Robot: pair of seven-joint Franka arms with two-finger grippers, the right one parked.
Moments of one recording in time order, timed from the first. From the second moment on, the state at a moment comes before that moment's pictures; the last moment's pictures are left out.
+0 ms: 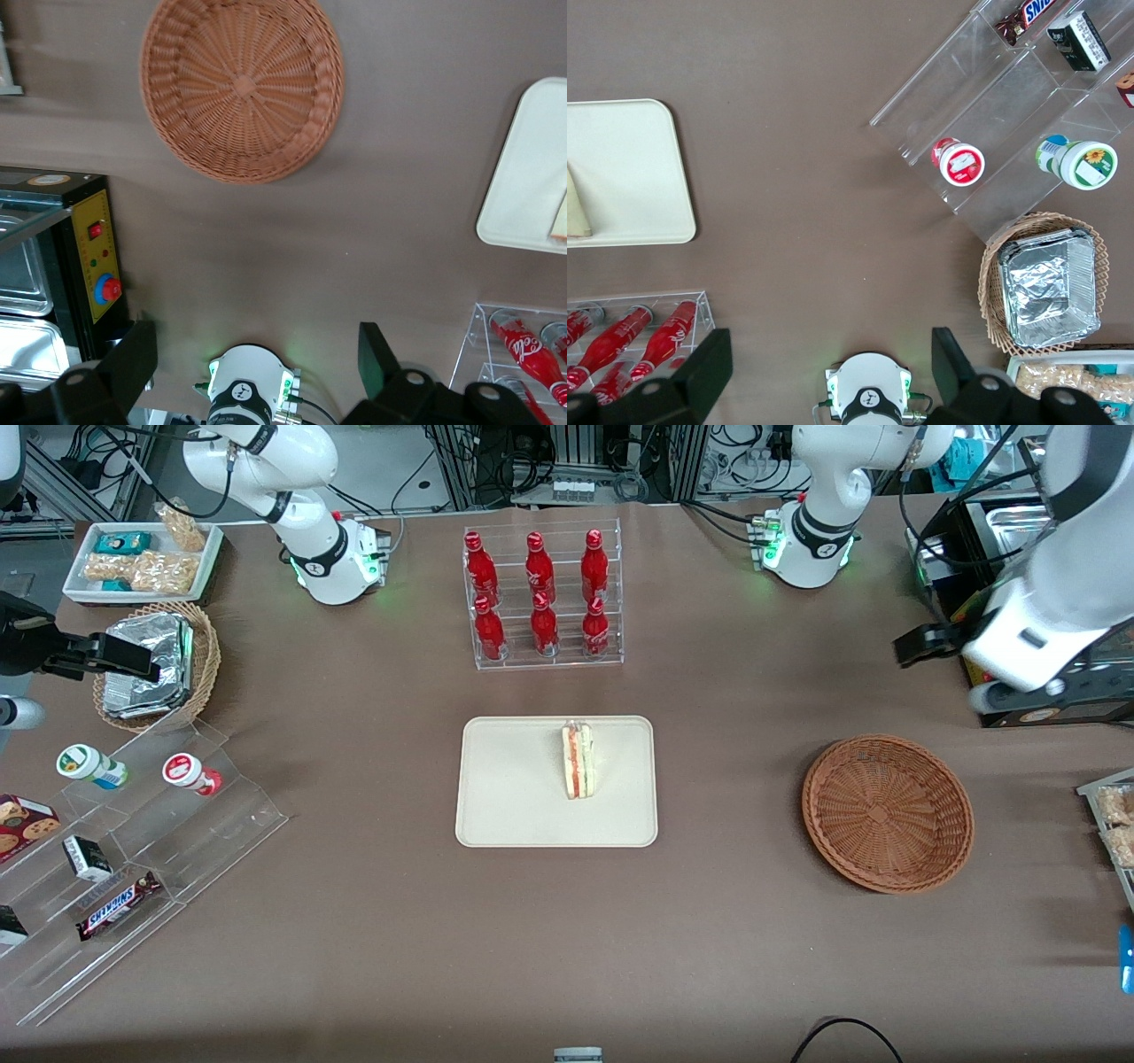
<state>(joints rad) -0.12 0.07 -0.03 -1.45 0.05 1.28 -0.26</state>
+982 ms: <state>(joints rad) -0.10 0.06 -0.04 -1.49 0.05 1.30 -0.26</state>
